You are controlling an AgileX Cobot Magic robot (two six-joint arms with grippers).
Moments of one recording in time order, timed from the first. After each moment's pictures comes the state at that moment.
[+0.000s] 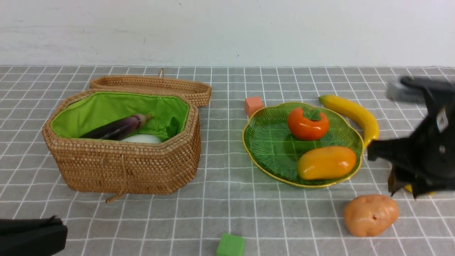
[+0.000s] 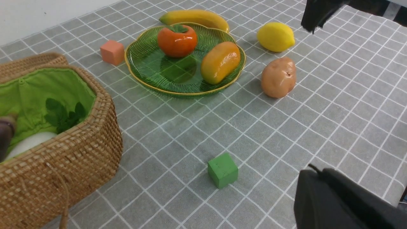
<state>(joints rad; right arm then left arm) 0.29 1.39 -1.05 -0.03 0.98 0.61 -0.78 0.47 -0.75 -0.05 0.73 0.00</state>
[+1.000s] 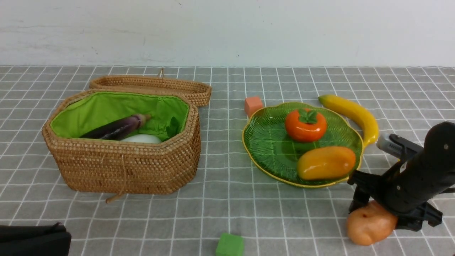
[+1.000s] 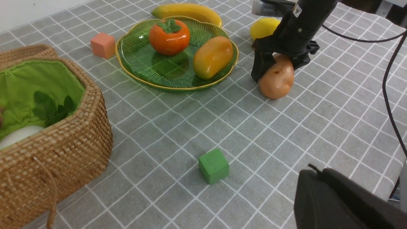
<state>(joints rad) 0.14 1.72 -0.91 0.25 0.53 0.41 -0.78 0.47 -0.75 -0.08 0.73 0.00</state>
